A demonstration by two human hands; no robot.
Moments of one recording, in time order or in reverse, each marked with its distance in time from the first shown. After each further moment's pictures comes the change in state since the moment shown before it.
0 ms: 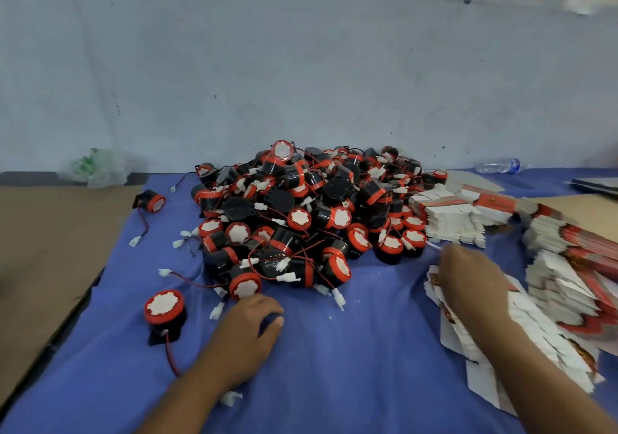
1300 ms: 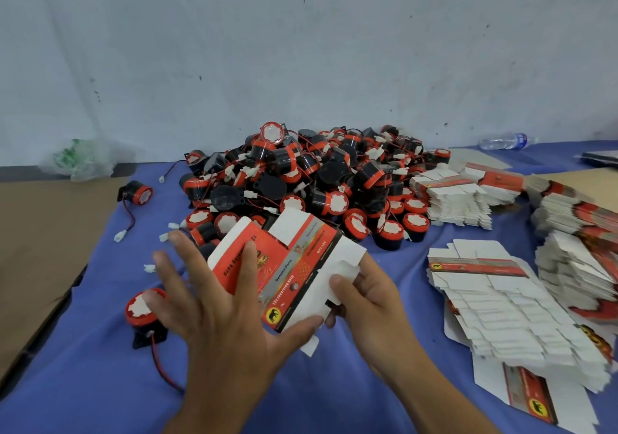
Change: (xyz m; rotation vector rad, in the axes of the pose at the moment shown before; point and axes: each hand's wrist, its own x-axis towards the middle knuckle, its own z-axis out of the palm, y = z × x) left_hand -0.008 0.079 -0.010 0.529 0.391 -0.199; right_hand -0.080 -0.116 -0.031 1.926 -0.420 -0.076
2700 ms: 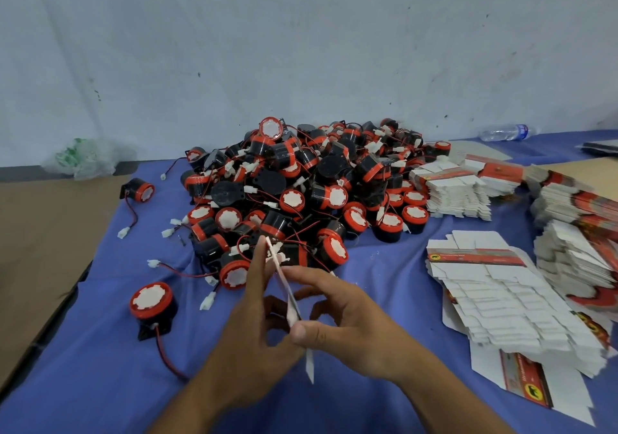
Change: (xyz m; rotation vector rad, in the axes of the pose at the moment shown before) left_hand -0.008 -0.012 0.013 -1.065 -0.434 0.069; right_hand -0.009 -0.007 0.001 -0.353 -0.412 0.042
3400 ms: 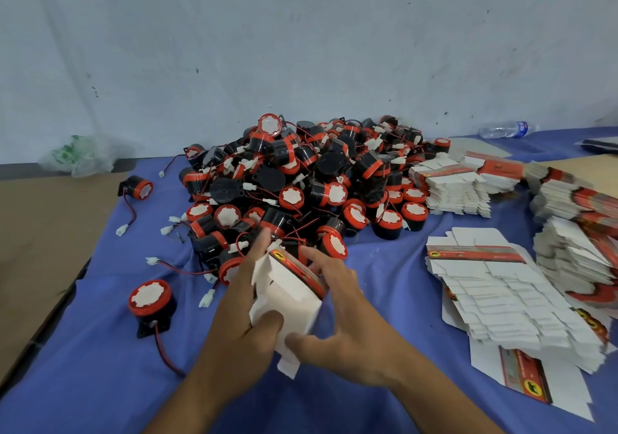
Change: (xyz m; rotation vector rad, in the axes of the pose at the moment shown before) left_hand 0.003 0.011 -0.008 0.008 0.080 -0.050; right_hand -0.005 -0.001 0.010 -0.337 0.155 0.048
